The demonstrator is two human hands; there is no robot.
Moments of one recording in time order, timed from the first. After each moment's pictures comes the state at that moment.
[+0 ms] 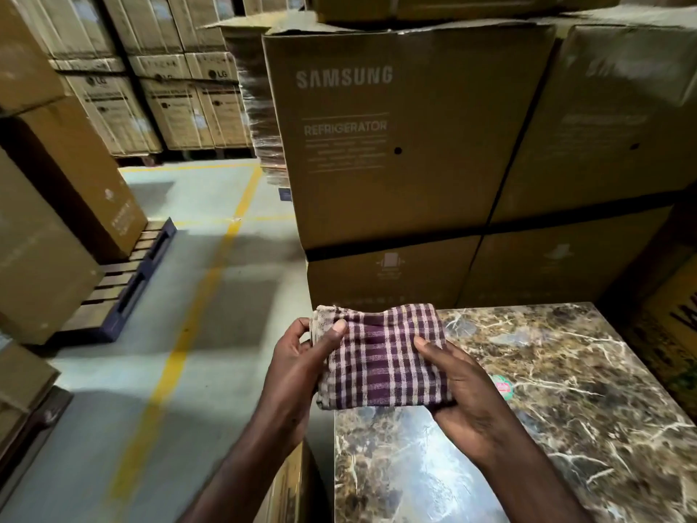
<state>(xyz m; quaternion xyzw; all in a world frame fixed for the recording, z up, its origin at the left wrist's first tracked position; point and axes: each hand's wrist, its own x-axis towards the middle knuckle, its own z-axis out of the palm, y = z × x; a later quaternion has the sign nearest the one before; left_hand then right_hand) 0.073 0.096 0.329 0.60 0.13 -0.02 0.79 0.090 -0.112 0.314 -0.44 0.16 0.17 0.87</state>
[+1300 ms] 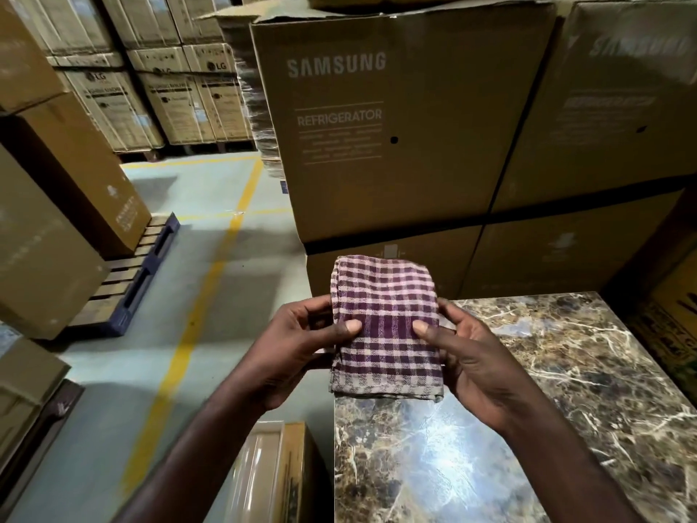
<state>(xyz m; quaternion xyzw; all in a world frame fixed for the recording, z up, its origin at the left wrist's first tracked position) 0.095 0.106 0.361 0.64 0.01 -0.15 0.75 0.107 -0.139 0.342 -0.50 0.06 0.18 0.84</state>
